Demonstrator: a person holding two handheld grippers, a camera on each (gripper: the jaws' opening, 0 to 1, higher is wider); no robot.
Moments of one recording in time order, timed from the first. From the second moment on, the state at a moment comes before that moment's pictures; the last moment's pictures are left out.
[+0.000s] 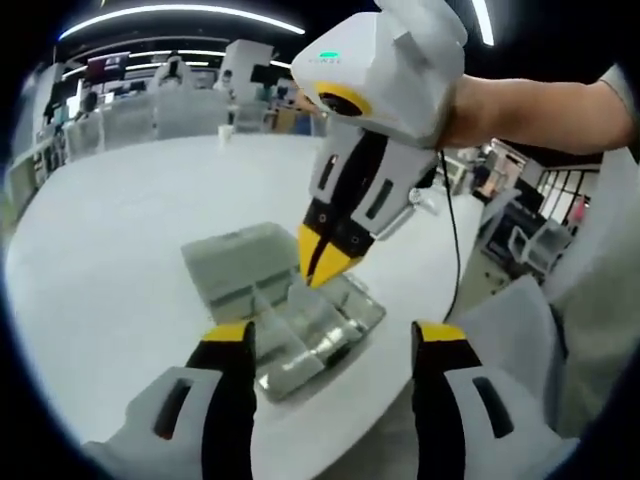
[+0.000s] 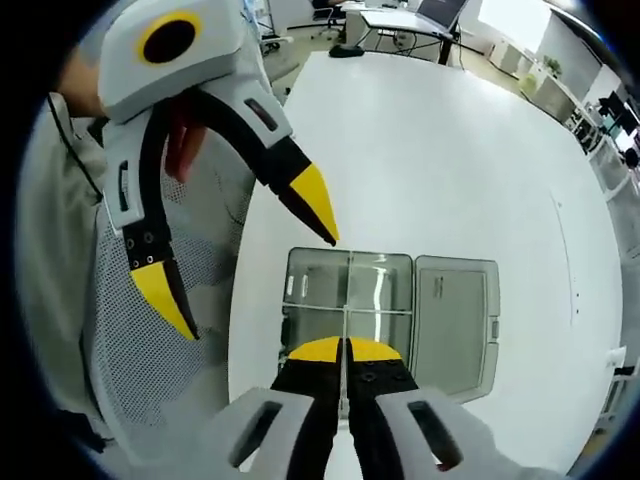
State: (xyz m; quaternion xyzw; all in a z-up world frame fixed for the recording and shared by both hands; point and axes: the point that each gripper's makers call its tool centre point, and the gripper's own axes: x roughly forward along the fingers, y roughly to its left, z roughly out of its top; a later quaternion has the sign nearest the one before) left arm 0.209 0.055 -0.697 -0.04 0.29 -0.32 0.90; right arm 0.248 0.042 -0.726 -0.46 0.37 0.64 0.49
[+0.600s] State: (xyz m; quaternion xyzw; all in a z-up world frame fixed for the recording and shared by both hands) left arm 0.209 0.057 -0.697 -0.05 0.29 -0.32 0.90; right arm 0.252 0.040 -0.730 -0.46 0.37 0.64 0.50
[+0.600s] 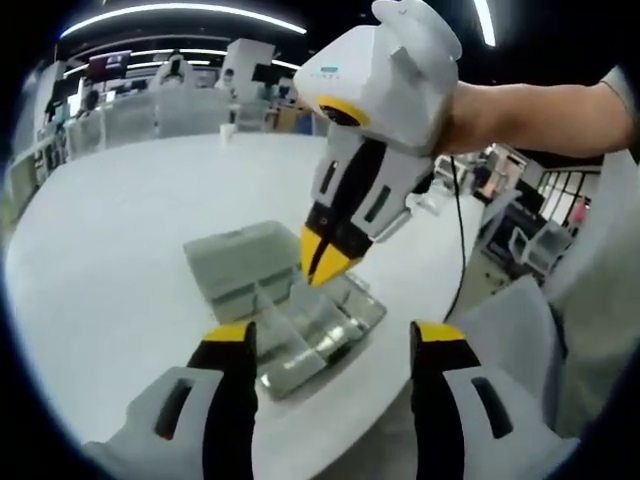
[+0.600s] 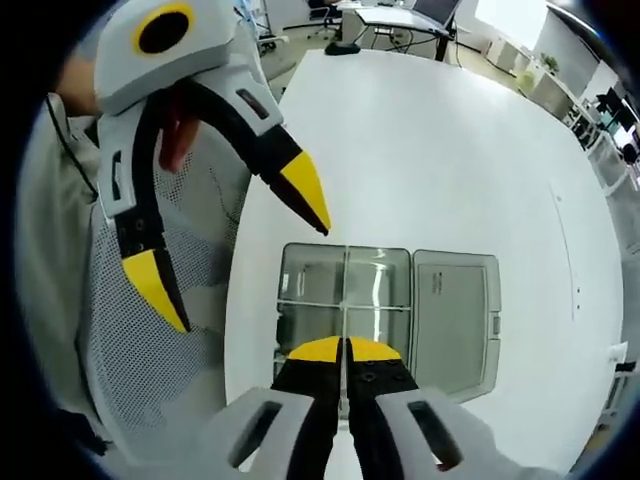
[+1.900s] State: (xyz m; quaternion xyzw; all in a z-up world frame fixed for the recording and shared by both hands) left arm 0.208 0.058 -0.698 -0.05 0.30 -0.31 0.90; right arm 0.249 0.041 -0.732 -0.45 0.37 0.64 0.51
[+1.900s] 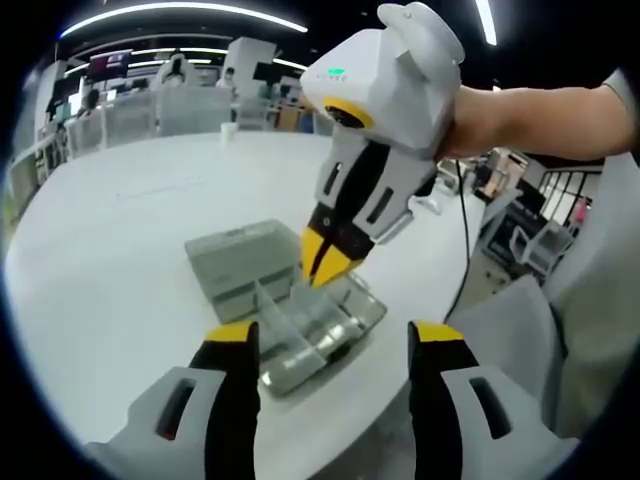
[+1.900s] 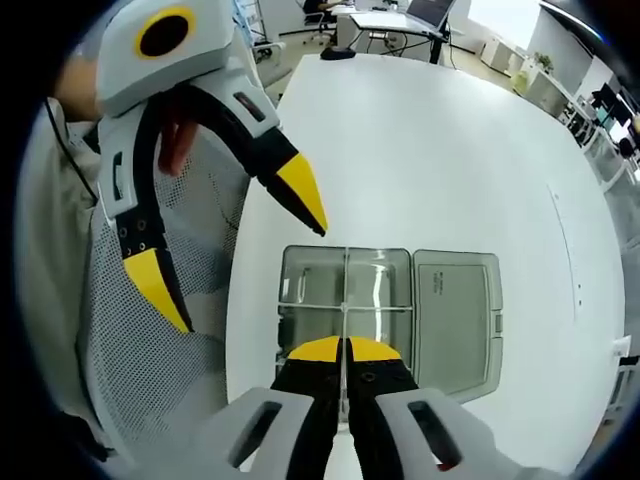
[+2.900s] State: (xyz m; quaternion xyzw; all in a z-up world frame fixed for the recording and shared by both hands) left arm 0.209 0.058 -0.696 -0.04 0.30 -0.32 0.90; right arm 0.251 0.044 -0.729 -0.43 0.36 0.64 0.53
